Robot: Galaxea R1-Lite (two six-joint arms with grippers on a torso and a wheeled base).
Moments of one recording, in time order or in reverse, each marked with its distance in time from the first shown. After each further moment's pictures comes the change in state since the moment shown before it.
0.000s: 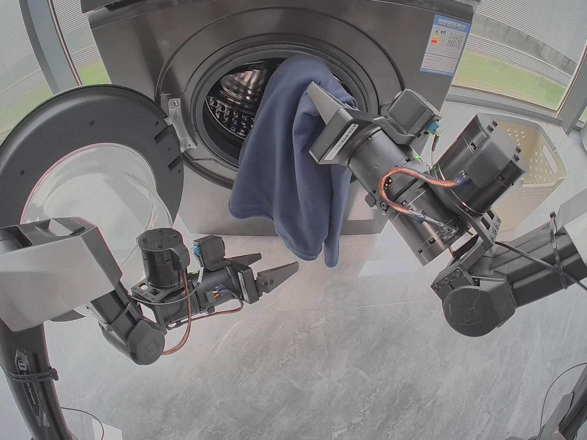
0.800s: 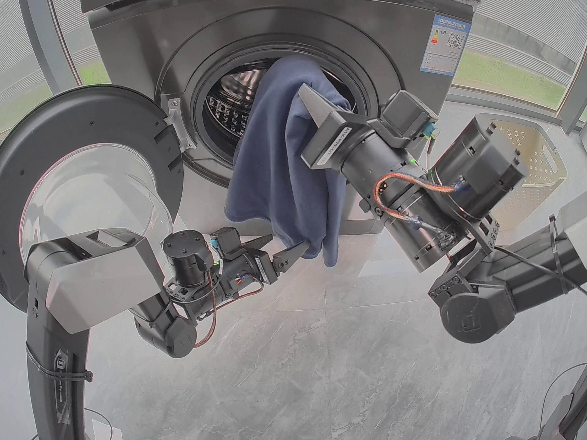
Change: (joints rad) left arm -0.011 0.211 -0.212 -0.180 0.076 -0.070; right arm 0.026 -0.001 0.004 -0.003 -0.001 0.000
